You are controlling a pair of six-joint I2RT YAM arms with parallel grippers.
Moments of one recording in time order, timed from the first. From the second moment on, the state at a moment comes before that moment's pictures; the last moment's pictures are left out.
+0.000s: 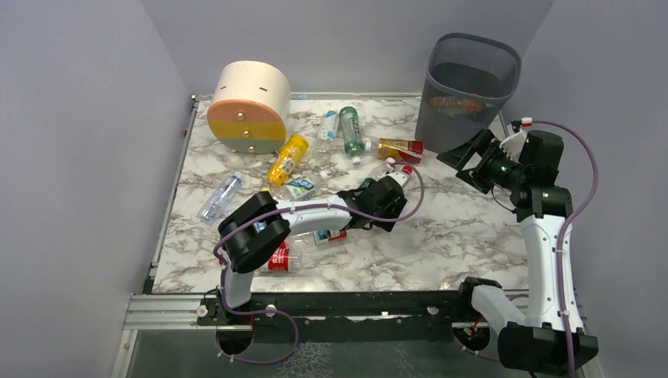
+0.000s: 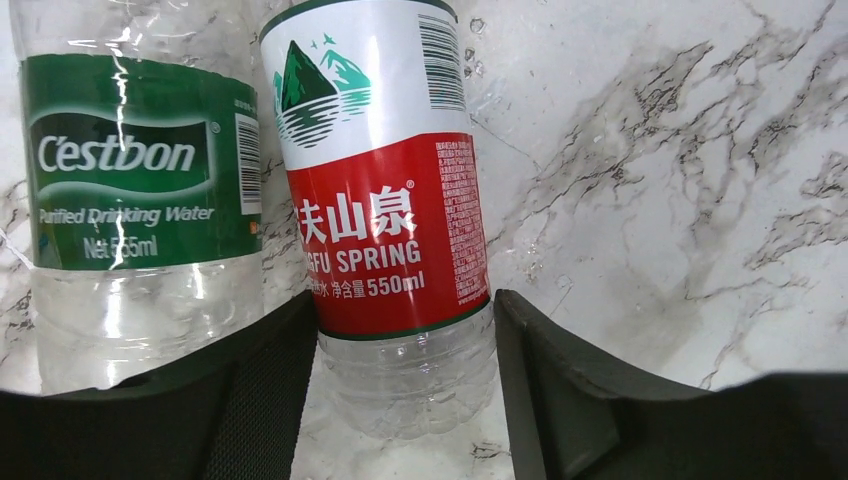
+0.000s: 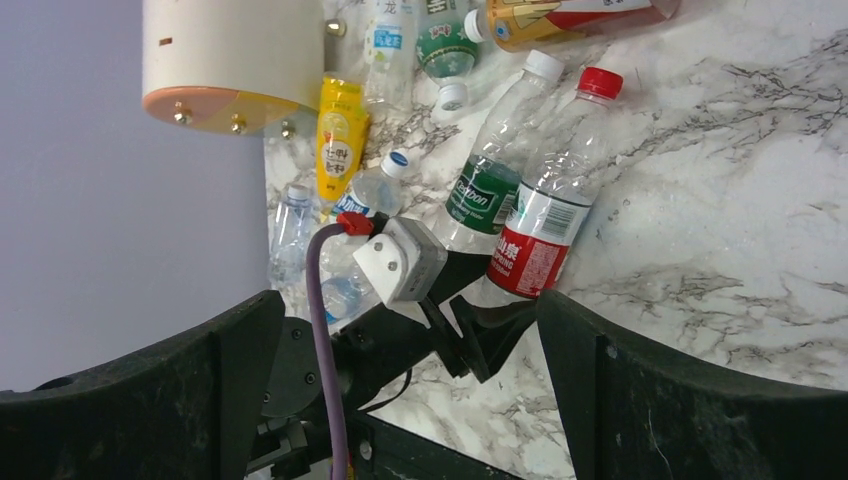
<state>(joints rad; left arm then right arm) -1.04 1.90 1.26 -0.20 -0.19 -0.35 -0.17 0.96 1.11 -0.70 -0.60 0.61</state>
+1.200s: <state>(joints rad) -1.04 1.29 0.94 -0.19 -0.03 -0.52 -0.14 1.08 0.92 -0.58 -0.76 0.66</state>
